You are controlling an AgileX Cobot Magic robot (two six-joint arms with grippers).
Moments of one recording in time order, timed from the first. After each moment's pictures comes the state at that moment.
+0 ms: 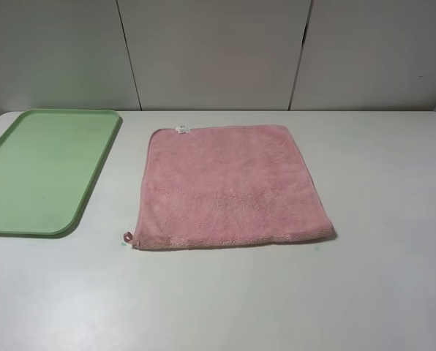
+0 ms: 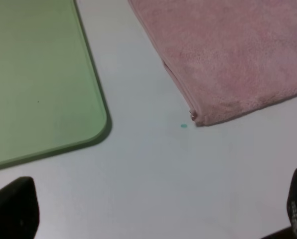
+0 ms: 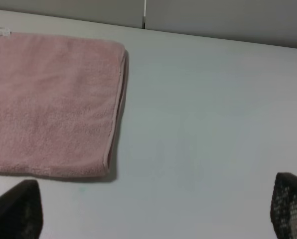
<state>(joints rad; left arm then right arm) -0.19 -0.01 -0.49 -0.08 1.06 0.08 0.00 -0.01 -0.54 0.15 1.12 -0.23</state>
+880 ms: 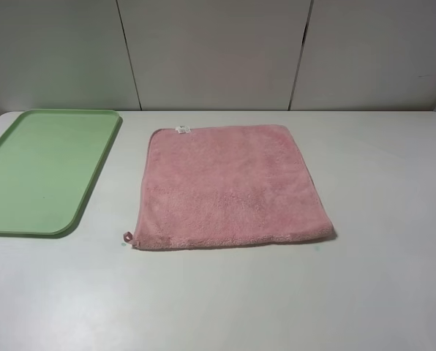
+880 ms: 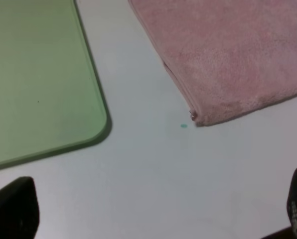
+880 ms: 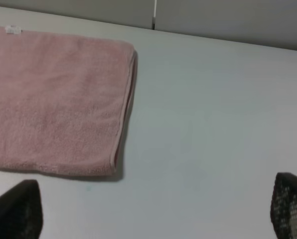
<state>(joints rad) -0.19 -0.01 -0.49 -0.08 1.06 0.08 0.03 -0.01 -0.54 0.15 1.12 -0.23</state>
